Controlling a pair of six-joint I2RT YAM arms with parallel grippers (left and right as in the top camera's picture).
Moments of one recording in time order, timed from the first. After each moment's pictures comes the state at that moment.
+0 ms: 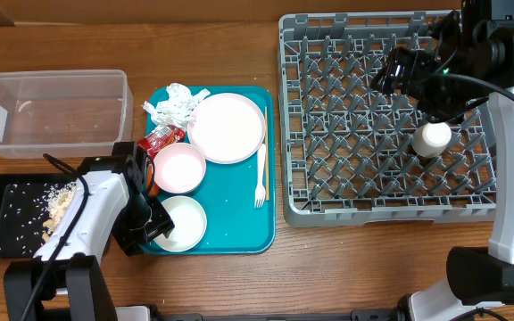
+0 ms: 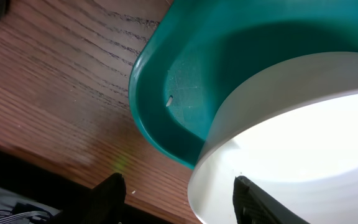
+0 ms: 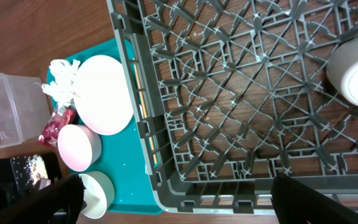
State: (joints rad) left arm 0.05 1.53 0.88 -1.18 0.03 -0.60; right arm 0.01 1.75 2.15 -1.60 -0.31 0.33
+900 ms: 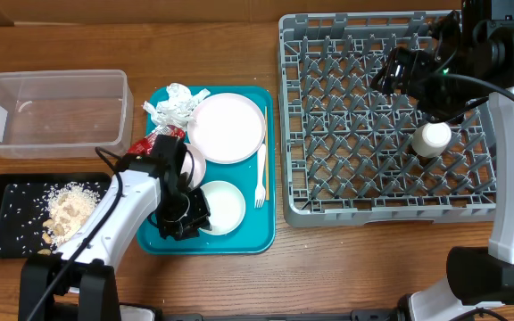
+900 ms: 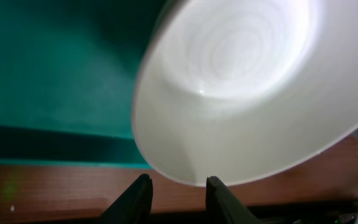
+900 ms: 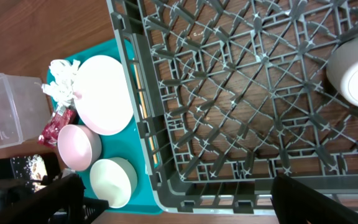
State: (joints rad) left arm -0.19 1.53 0.90 -1.06 0.36 -0.56; right arm 0.01 1.75 2.15 -1.60 -0.31 0.33
